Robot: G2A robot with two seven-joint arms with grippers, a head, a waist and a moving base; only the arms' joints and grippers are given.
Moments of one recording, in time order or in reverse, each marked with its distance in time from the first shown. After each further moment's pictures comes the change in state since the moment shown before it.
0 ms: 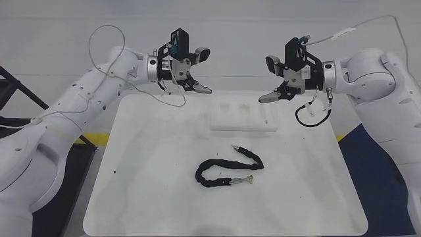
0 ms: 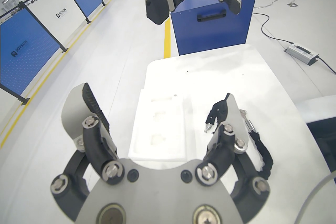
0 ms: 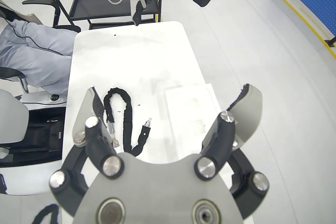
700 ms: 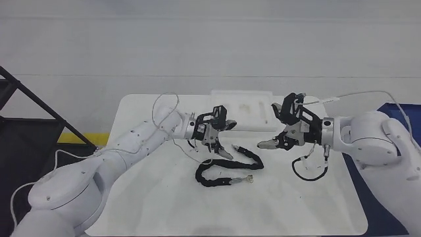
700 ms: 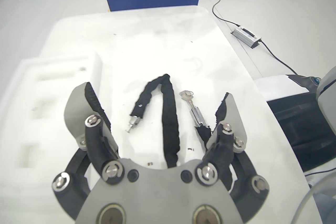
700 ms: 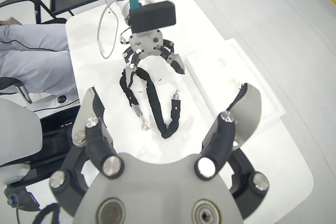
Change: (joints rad) left arm 0.320 -0.171 0.000 0.060 0.279 0.000 0.083; right arm -0.612 0.146 0.340 -0.549 -0.160 0.303 0.039
